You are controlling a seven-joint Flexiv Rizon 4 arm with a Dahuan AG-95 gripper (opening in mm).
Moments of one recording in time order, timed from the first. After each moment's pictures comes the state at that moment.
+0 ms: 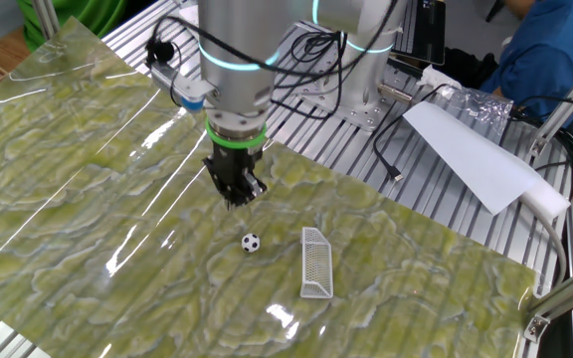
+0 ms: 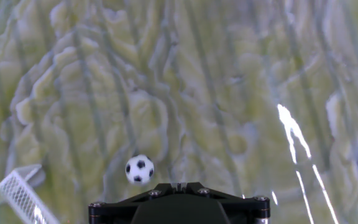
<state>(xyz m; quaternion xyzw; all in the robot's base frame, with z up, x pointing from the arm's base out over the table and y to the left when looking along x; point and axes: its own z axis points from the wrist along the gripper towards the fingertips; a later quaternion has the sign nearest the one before) 0.535 -0.016 0.086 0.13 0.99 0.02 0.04</state>
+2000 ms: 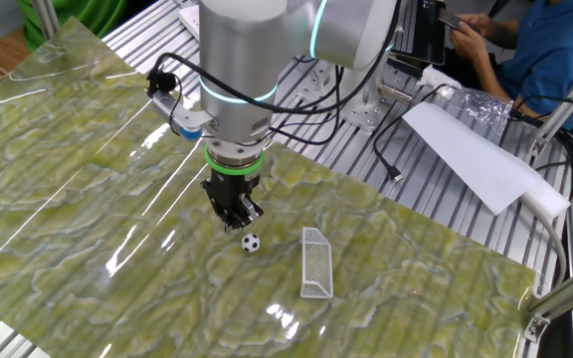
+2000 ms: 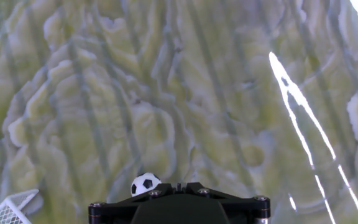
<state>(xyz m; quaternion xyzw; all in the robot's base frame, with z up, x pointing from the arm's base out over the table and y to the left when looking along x) 0.561 -0.007 0.051 0.13 0.99 0.03 0.05</state>
